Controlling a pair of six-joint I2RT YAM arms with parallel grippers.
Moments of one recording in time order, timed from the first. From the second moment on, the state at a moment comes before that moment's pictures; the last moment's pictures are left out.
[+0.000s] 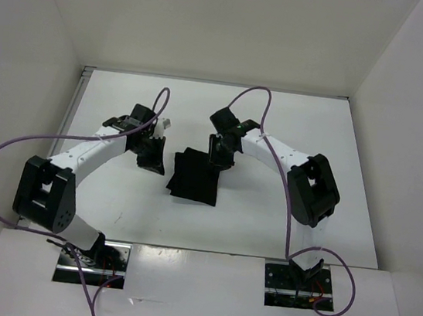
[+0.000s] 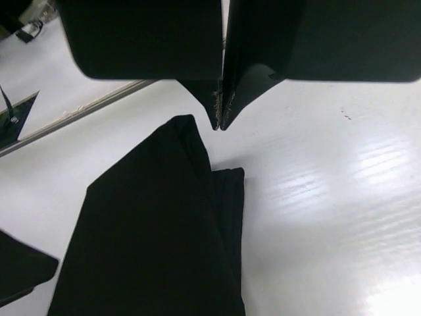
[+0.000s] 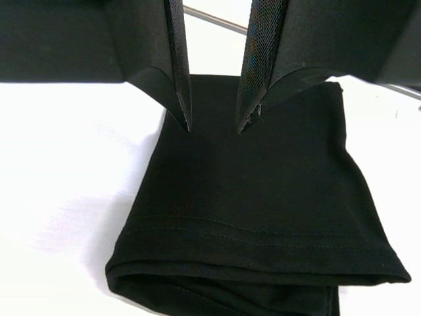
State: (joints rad) left arm -0.28 1.48 1.08 -0.72 0.33 -0.29; right arm 0.67 1.94 1.51 -0.73 -0.09 0.63
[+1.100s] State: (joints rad) left arm -0.28 1.73 1.01 -0.51 0.57 -0.35; right arm 0.67 1.88 1.43 -0.73 -0.12 0.62
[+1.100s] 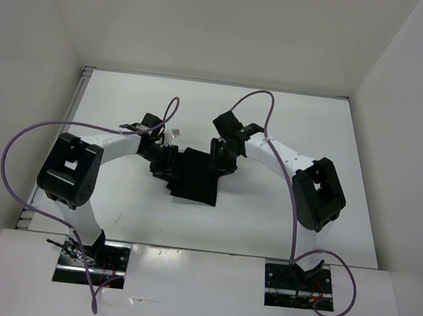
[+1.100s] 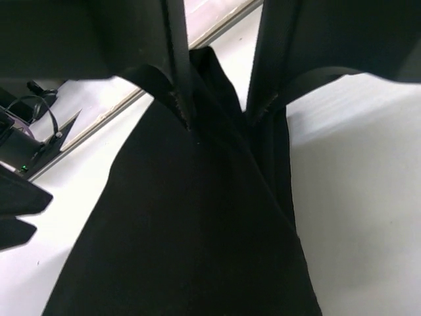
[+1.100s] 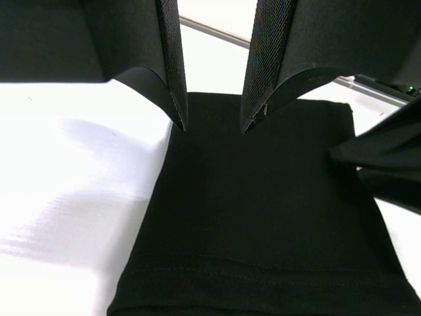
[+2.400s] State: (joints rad) left arm -0.26 1.86 1.23 -0.55 0.53 -0.34; right arm 0.67 1.82 1.35 -0.72 -0.13 0.64
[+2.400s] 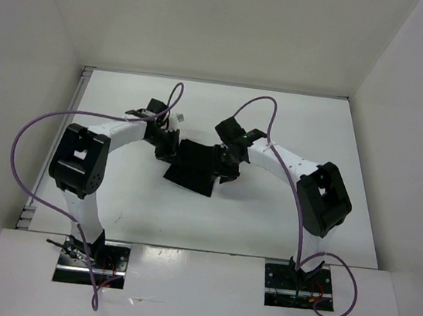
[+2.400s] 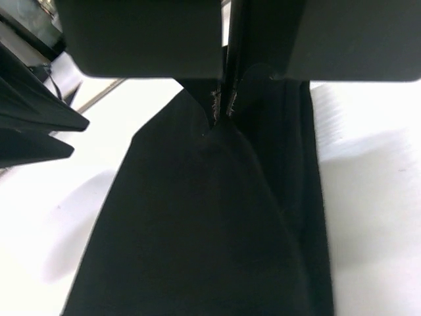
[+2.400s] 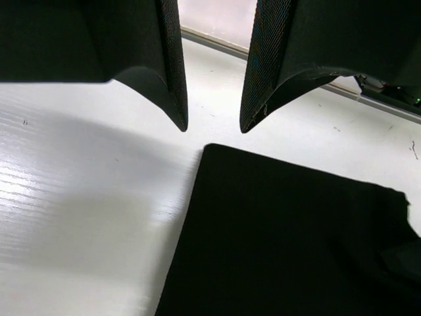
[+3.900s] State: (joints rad) left arm -0.20 1.70 1.32 -0.55 0.03 -0.36; right arm 0.71 1.81 1.45 -0.70 -0.20 0.67
